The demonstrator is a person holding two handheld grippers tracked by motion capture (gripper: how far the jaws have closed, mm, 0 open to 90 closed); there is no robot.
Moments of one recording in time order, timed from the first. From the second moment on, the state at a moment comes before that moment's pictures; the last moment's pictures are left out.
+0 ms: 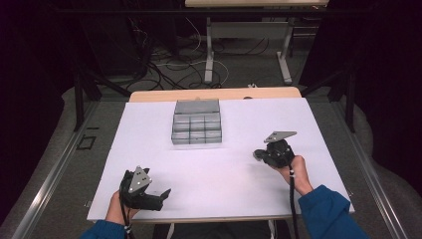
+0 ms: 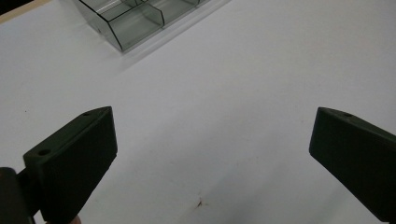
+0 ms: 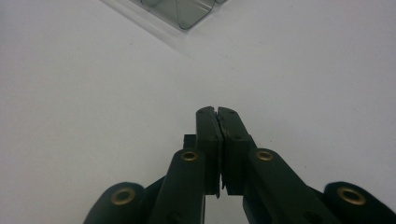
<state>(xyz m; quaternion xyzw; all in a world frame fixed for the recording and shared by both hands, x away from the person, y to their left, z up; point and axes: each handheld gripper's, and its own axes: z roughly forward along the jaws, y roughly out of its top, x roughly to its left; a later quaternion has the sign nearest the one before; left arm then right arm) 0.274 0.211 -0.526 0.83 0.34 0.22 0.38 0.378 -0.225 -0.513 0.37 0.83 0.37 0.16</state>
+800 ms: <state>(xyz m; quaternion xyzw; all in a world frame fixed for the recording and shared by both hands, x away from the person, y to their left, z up) 0.275 0.211 -0.526 0.83 0.34 0.22 0.38 0.381 -0.199 -0.502 0.35 0.83 0.40 0.16</state>
